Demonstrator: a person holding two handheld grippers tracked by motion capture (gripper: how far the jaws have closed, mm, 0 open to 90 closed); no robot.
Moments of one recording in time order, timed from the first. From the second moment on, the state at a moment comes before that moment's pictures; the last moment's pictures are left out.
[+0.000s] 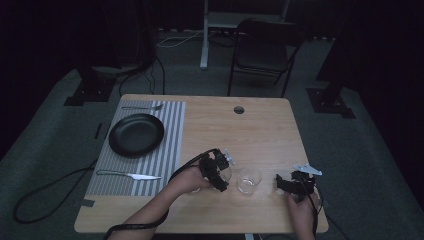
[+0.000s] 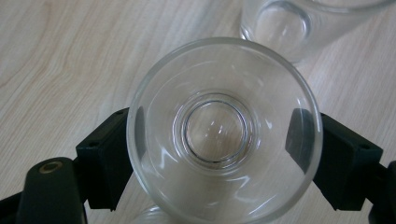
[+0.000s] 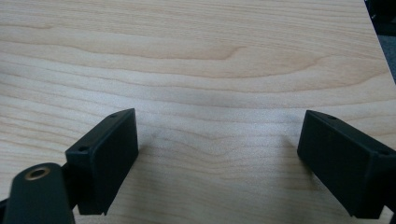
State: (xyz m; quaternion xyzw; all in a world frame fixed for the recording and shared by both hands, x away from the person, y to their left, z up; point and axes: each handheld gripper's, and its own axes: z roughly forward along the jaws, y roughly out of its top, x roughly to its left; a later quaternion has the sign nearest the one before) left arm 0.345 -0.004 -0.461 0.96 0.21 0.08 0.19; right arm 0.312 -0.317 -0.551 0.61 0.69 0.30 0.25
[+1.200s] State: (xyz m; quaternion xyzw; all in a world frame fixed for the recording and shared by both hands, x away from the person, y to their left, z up) left arm 0.387 0.029 -0.438 0.93 0.28 0.11 0.21; right arm 0.312 -0.317 -0.551 0.61 0.69 0.30 0.25
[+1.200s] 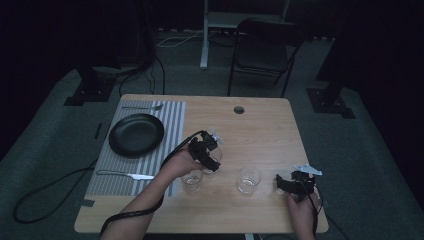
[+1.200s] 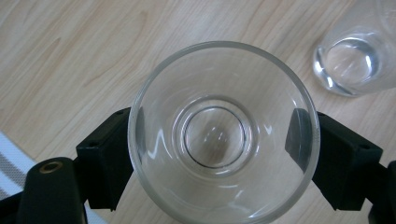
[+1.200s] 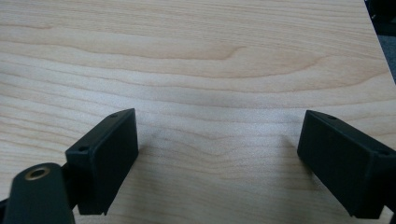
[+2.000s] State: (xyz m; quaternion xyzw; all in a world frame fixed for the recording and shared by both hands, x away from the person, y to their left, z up) left arm 0.395 0.116 -0.428 0.90 0.36 0.13 0.21; right arm 0.312 -0.317 -0.551 0.61 0.69 0.30 0.25
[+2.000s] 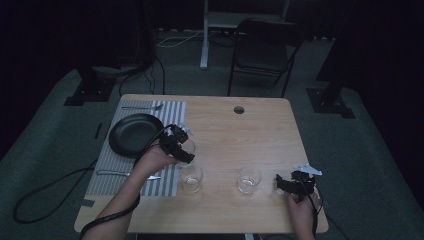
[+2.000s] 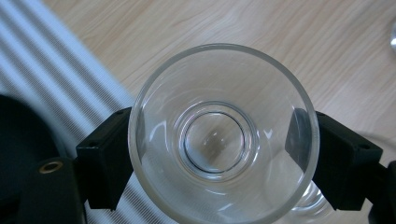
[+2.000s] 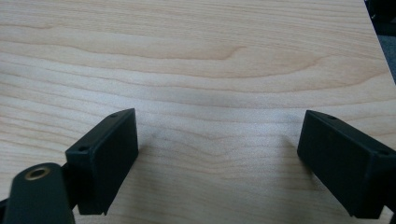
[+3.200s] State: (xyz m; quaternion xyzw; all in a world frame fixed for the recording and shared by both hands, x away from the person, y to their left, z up) left arm 0.395 0.207 -0.455 0.87 0.44 0.13 0.16; right arm 0.312 -0.317 -0.551 0.61 0.69 0.30 0.25
